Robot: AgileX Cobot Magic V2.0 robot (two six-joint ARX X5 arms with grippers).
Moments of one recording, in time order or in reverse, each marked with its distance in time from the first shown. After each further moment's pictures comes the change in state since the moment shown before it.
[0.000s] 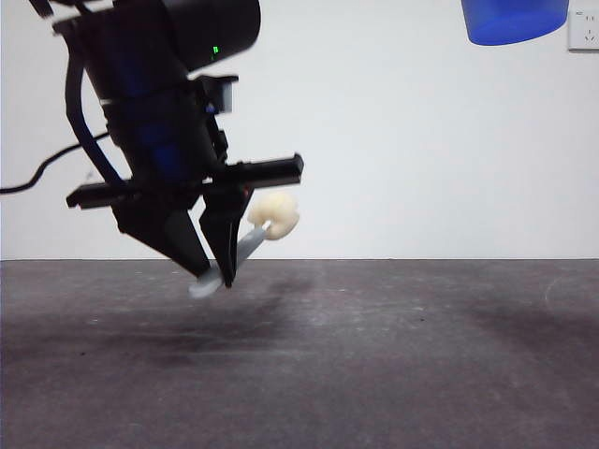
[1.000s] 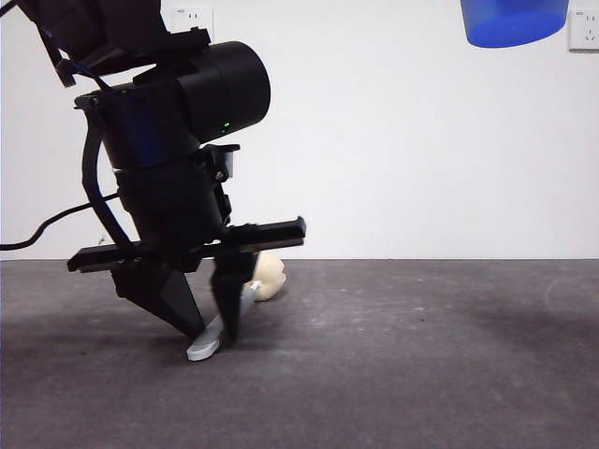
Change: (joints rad) left arm 0.023 0.133 0.000 0.029 0.074 -0.080; right arm 0.000 0.000 0.000 -0.006 0.000 0.046
